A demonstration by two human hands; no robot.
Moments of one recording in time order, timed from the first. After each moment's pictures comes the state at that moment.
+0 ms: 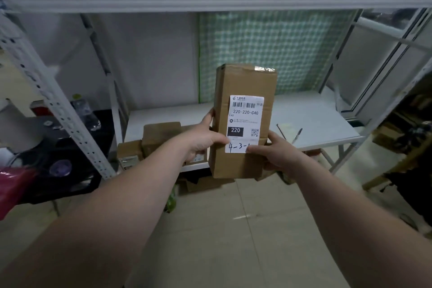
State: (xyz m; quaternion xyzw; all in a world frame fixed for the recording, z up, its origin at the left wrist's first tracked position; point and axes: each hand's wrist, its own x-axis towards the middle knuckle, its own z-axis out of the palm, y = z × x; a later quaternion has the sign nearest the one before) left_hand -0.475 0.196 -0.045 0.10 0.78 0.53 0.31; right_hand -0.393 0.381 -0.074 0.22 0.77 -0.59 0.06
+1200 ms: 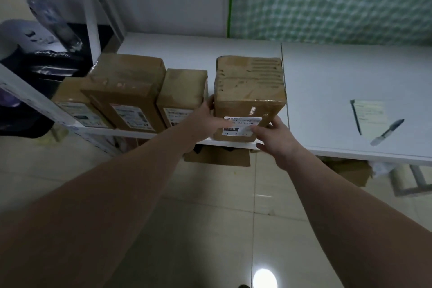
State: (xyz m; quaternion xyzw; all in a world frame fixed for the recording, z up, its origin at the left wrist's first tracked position) left_hand -0.671 0.316 -0.335 -0.07 0.80 0.53 0.26; right_hand -0.643 0.491 -0.367 0.20 0.73 -0.64 0.16
